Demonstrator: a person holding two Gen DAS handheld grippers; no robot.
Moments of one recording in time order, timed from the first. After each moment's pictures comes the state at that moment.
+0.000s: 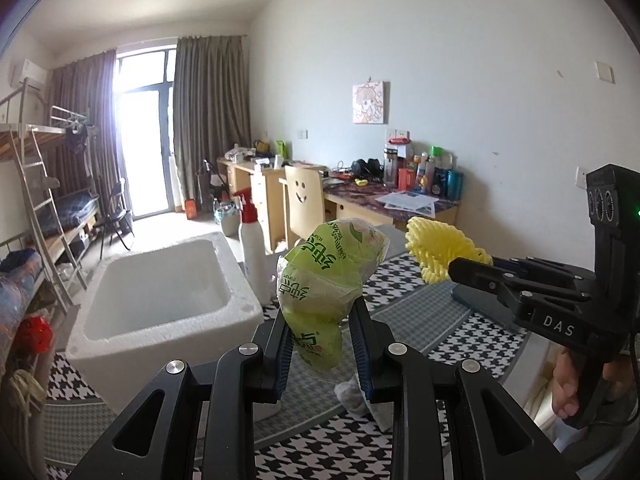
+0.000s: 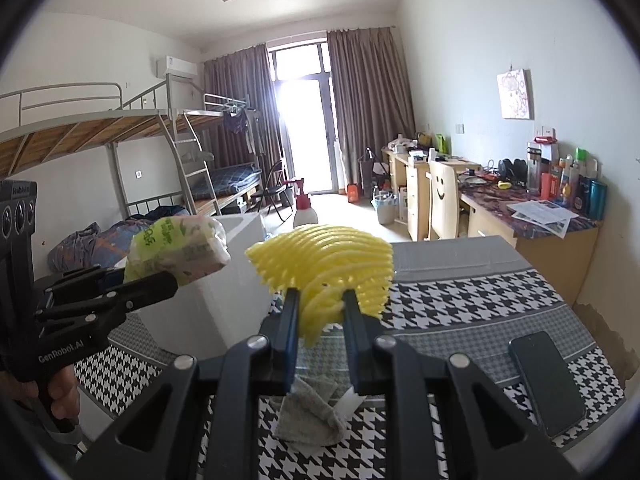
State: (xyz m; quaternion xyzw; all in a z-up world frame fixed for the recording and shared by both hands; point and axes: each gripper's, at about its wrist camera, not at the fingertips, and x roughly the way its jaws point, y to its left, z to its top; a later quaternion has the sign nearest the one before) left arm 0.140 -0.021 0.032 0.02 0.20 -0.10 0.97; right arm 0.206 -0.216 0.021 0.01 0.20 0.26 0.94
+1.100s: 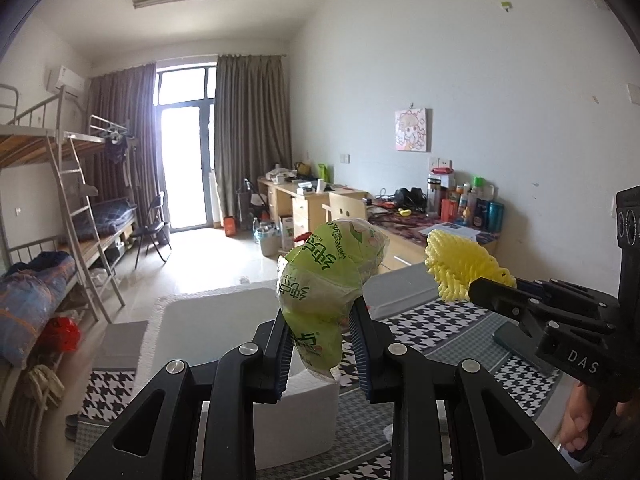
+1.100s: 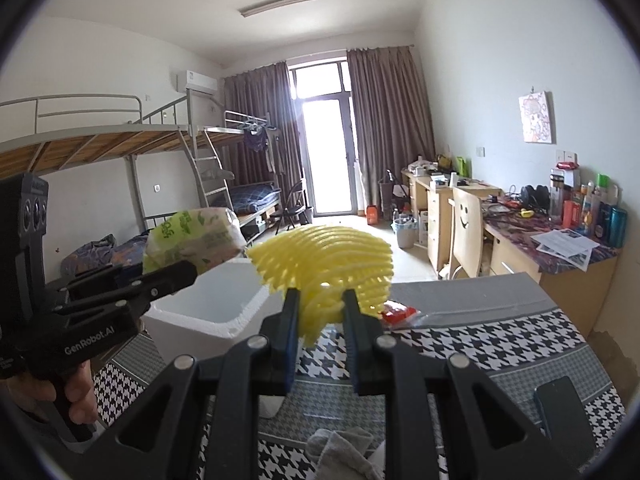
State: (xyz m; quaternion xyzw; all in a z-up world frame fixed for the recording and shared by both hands) left arm 0.155 0.006 0.062 0.01 0.16 -0.03 0.99; right arm 0.220 -0.185 0.054 0.01 0.16 0.30 0.94
